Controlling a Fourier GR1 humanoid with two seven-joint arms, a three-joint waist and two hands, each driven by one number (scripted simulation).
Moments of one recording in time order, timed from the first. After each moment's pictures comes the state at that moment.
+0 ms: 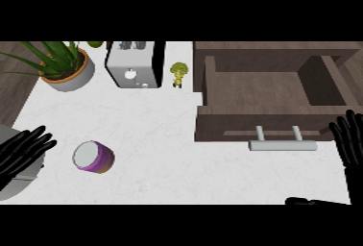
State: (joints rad) left arm 0.18 0.47 0.22 -1.94 0.64 -0.74 0.16; right arm 0.23 -0.10 -0.11 -2.07 -0.05 0.06 0.08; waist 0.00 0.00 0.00
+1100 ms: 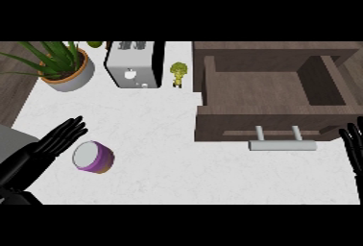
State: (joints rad) left arm 0.03 0.27 0.22 -1.60 0.21 -0.83 -0.07; right arm 0.26 -0.08 -0.19 -2.07 -0.07 0.14 0.05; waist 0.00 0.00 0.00
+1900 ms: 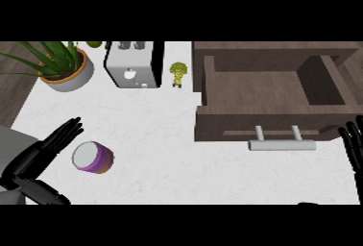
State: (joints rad) left arm -0.07 0.35 0.23 -1.17 -0.09 -0.74 -0.44; right arm 0.24 -0.07 -0.21 -2.05 -0.07 0.17 0.04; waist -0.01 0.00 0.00
